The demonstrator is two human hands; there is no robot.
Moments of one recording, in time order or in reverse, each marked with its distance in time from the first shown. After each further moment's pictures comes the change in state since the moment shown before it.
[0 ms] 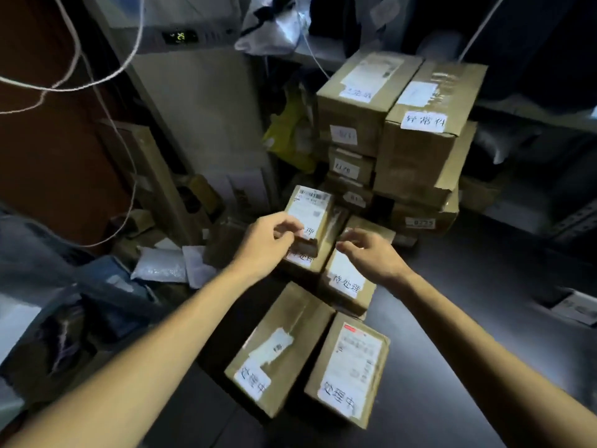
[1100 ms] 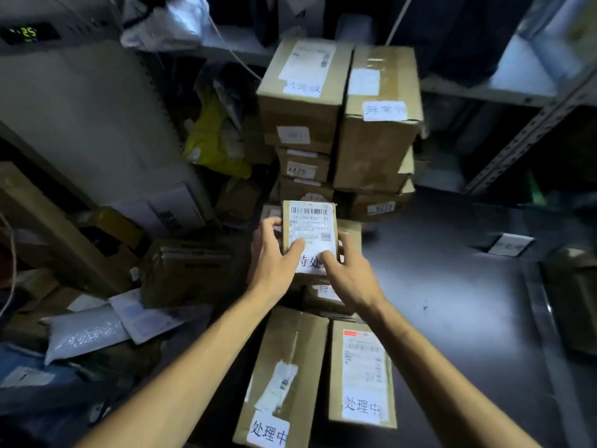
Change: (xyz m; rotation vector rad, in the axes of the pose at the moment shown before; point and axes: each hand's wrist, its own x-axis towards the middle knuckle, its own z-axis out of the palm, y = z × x) left_hand 0.041 -0.020 0.042 -0.100 -0.084 0.041; right_hand 0.002 -0.002 0.059 0.300 0.433 0.205
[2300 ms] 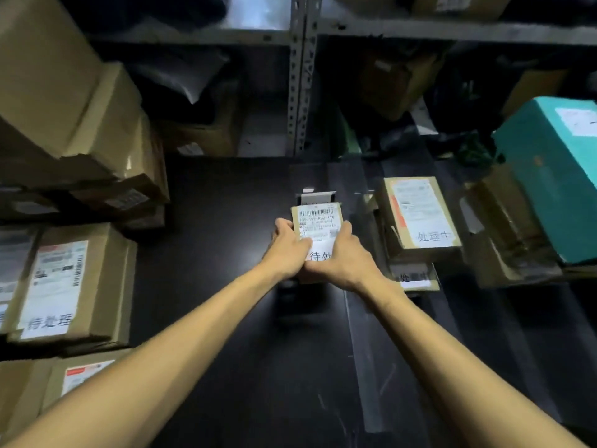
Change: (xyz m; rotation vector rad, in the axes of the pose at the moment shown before) left_hand -0.063 0.117 0.435 0.213 -0.553 -0.123; right_hand 0.020 0.234 -0.354 -0.308 0.059 0.292
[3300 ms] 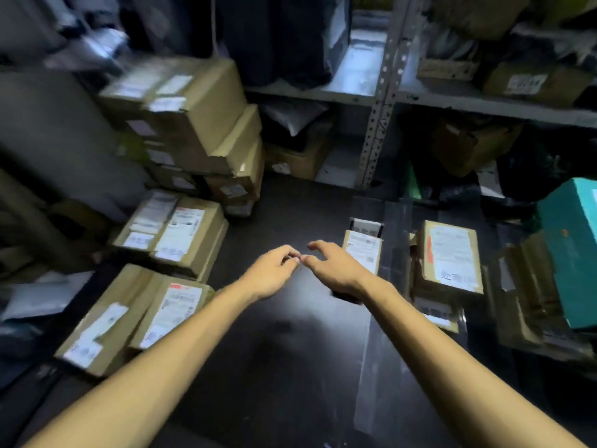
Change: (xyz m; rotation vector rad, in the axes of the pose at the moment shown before) left_hand -0.143 -0.008 -0.068 0.104 0.178 -0.019; right_hand -0.064 -0.058 -0.015 -0.178 -0.380 -0.471
